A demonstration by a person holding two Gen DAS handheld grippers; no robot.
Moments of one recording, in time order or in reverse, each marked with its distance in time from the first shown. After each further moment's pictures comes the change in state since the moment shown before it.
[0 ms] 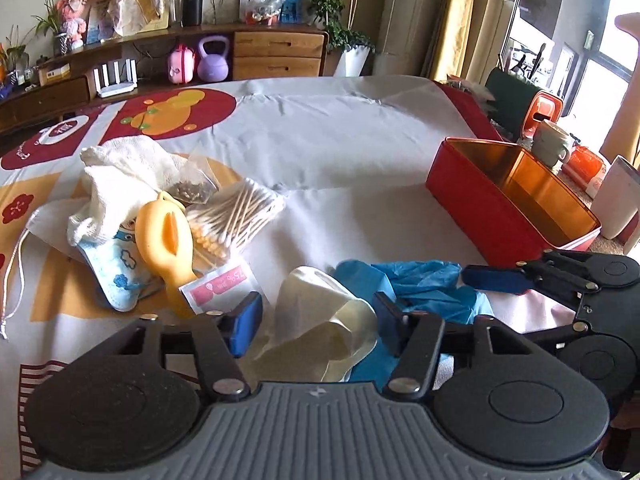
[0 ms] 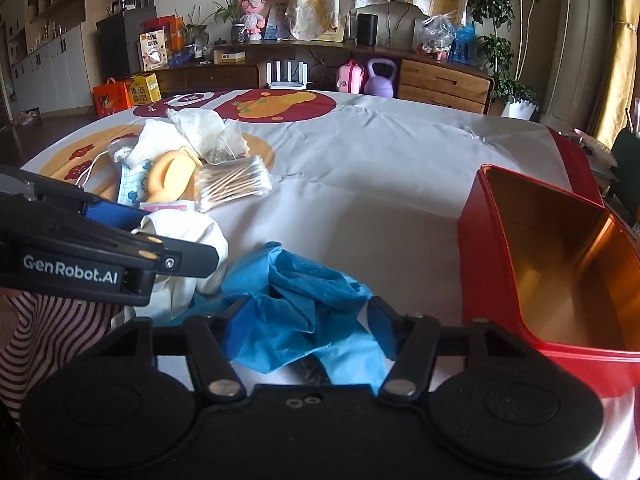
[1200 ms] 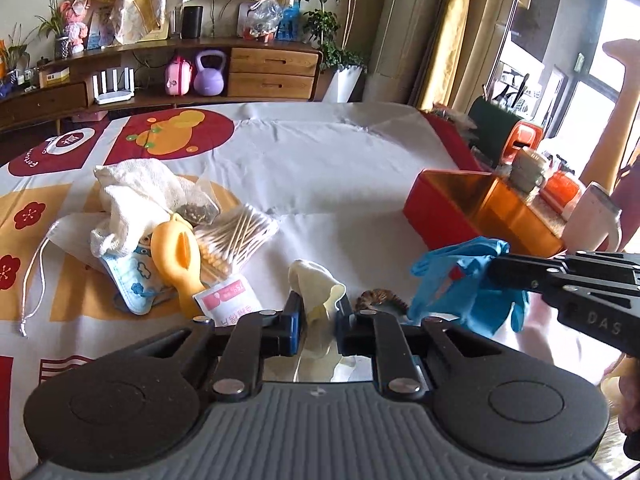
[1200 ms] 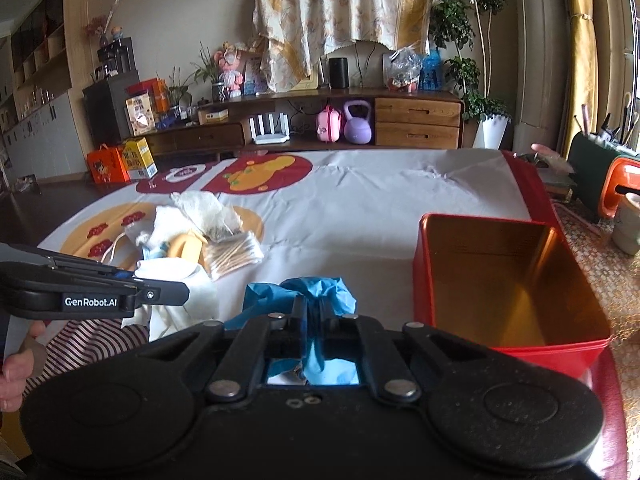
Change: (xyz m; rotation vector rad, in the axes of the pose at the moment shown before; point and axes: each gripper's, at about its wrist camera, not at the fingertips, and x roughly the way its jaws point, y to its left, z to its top) left arm -0.046 0.003 0.010 -0.032 -0.047 -0.045; right arm -0.086 -0.024 0.018 0.126 -0.146 0.001
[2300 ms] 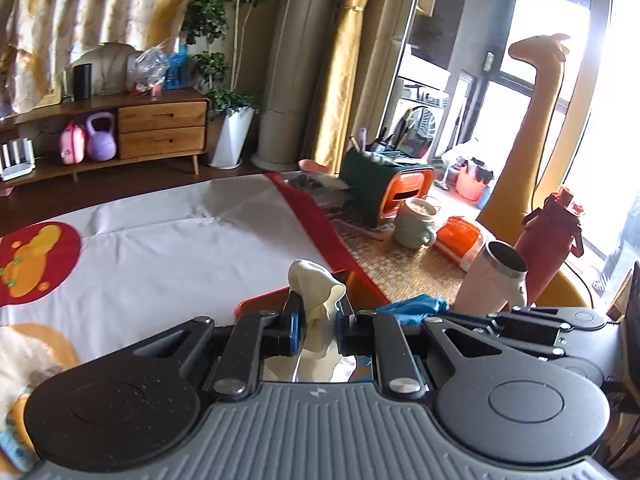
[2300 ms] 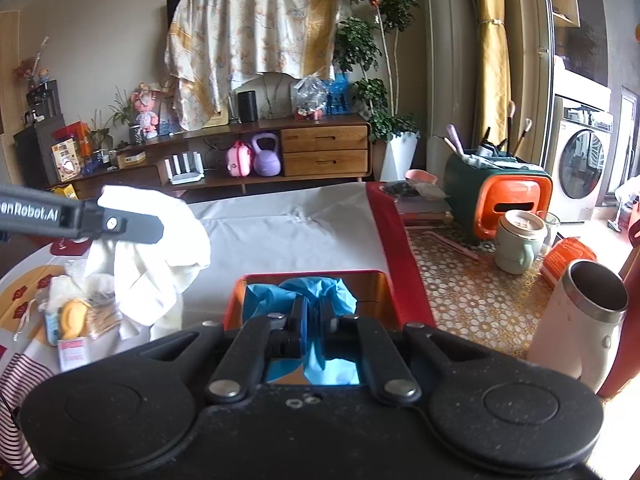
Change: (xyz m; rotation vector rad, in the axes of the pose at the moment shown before) left arm 0.024 -0.155 0.125 0.156 -0.081 -0.229; right arm -0.035 -0.142 0.029 0.105 -0.072 -0.205
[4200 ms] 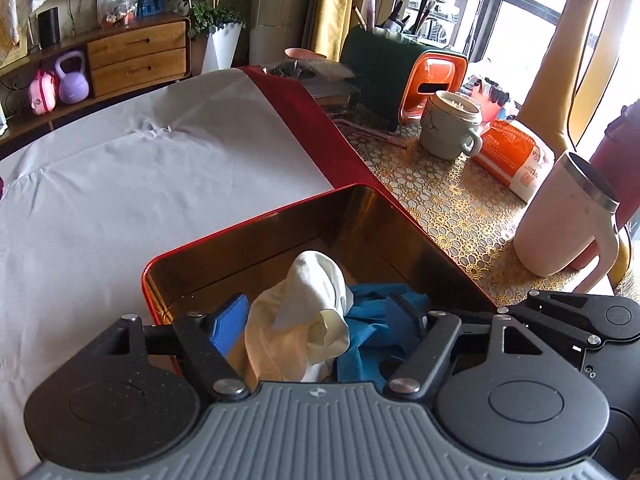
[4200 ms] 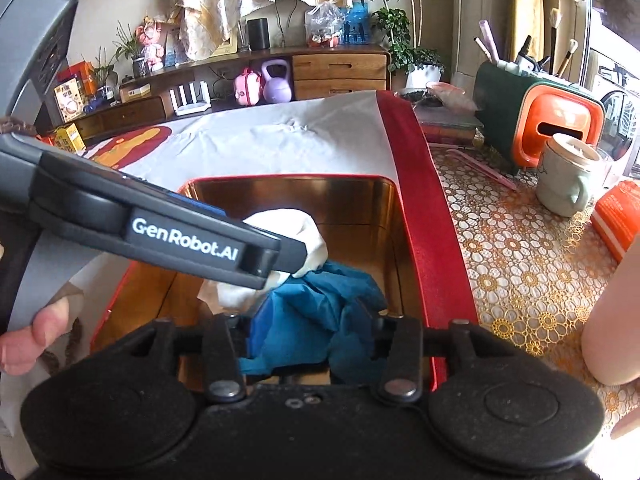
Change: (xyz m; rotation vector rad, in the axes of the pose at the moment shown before) left arm 0.180 -0.012 -0.032 0.038 0.243 0.015; right arm 0.095 -0.028 -0.040 -0.041 0.198 0.064
